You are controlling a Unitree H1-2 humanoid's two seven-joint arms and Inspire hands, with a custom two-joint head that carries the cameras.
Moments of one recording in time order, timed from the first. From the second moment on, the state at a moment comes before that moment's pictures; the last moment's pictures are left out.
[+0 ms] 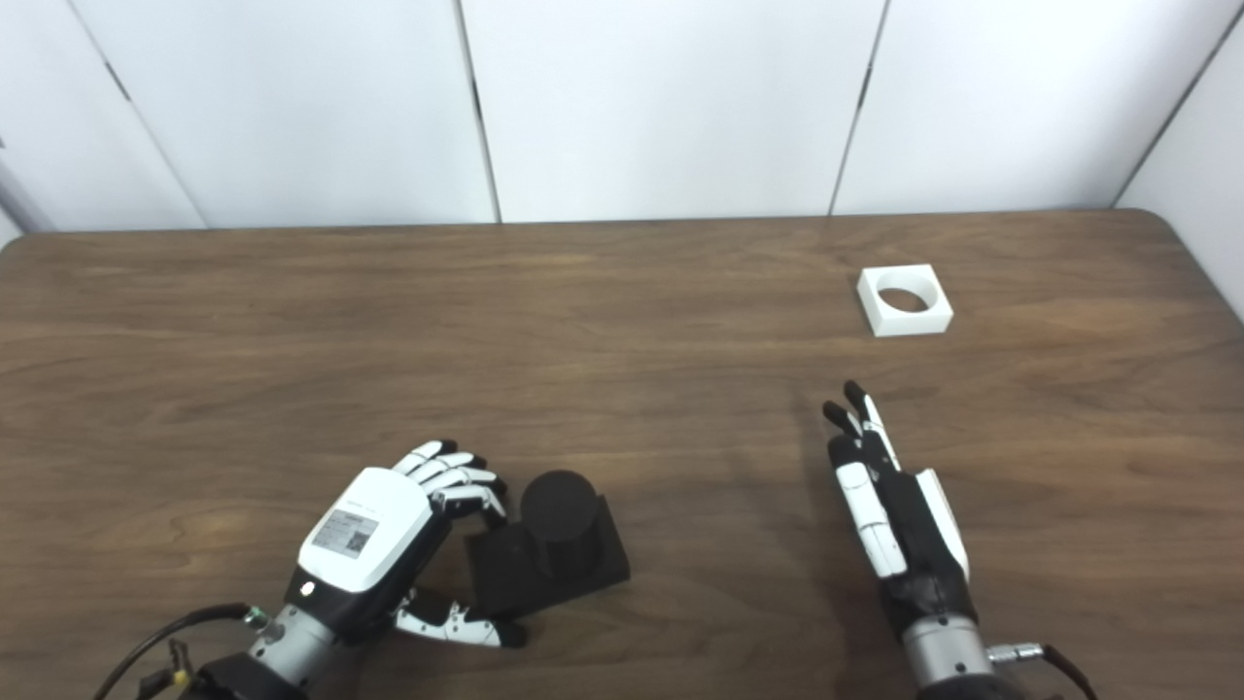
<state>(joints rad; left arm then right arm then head) 0.10 0.39 -0.44 -0.28 0.98 -0.05 -0.03 0.32 -0.14 0.01 -0.46 -0.06 0.23 -0.01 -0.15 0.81</state>
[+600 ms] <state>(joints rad) 0.10 0.40 -0.41 -0.28 0.92 -0.08 -0.06 -0.09 -0.54 0.00 -0.50 -0.52 0.47 0.42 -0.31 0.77</state>
